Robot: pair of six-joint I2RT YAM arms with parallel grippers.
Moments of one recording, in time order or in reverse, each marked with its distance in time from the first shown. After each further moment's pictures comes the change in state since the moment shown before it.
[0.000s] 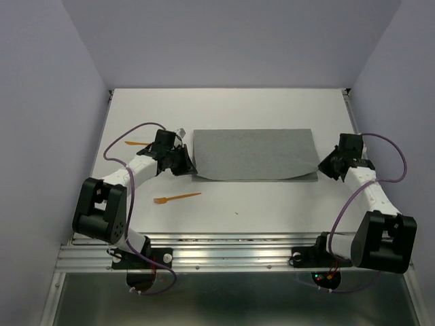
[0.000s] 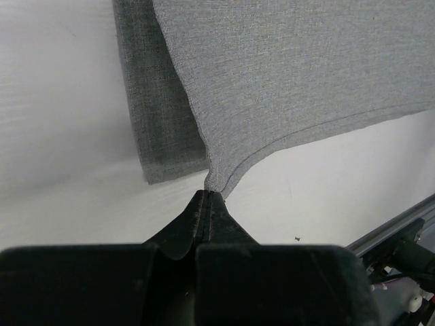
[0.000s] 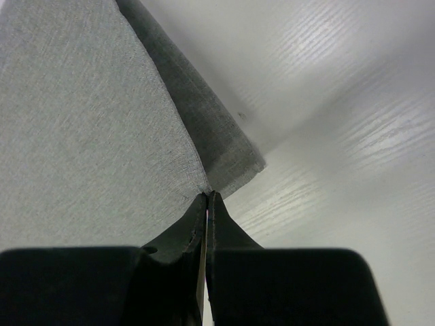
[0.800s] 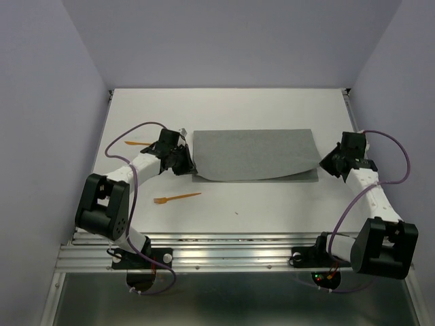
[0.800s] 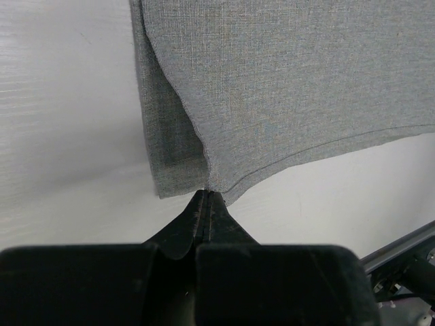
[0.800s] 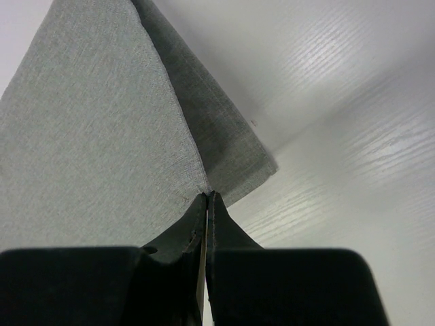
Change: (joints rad) left arm -0.042 0.051 0.013 -0.003 -0.069 -0.025; right arm 0.000 -0.027 0.015 -0.005 -0.002 -0.004
